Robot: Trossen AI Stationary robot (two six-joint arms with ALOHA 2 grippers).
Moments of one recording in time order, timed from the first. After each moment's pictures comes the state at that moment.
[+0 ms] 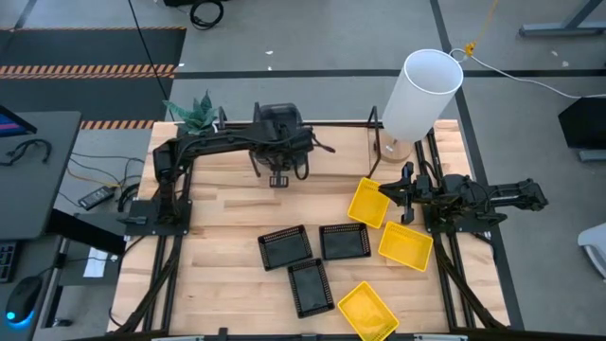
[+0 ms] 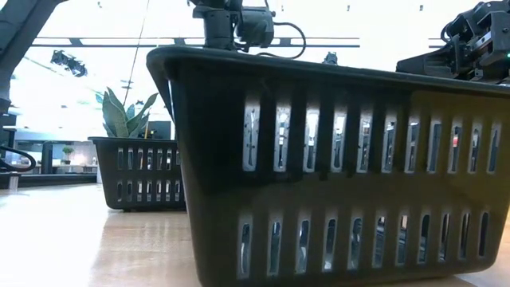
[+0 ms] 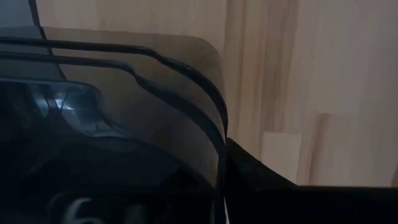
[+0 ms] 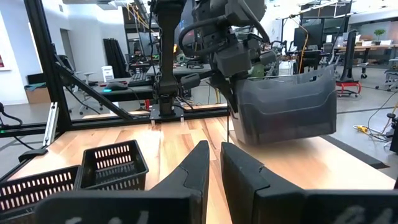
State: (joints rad) left arm 0.28 1.94 1.74 -1.19 -0.24 0.33; right arm 0.06 0.01 0.01 0.08 0.21 0.02
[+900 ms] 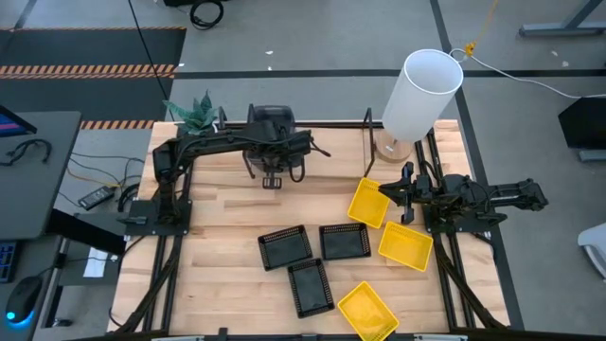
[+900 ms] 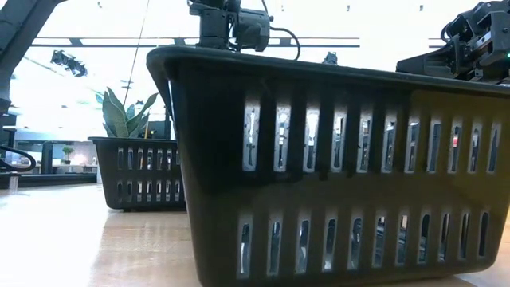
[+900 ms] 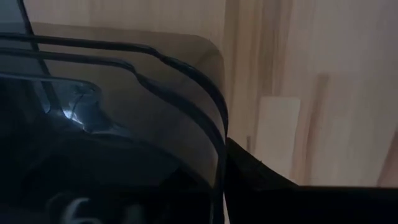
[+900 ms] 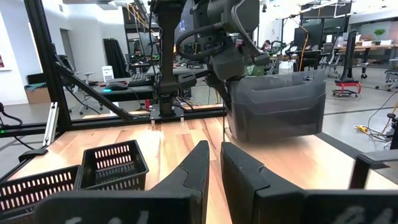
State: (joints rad) left arm 0.28 1.94 1.74 -1.31 -0.26 0.33; right arm 0.06 0.01 0.01 0.08 0.21 0.02
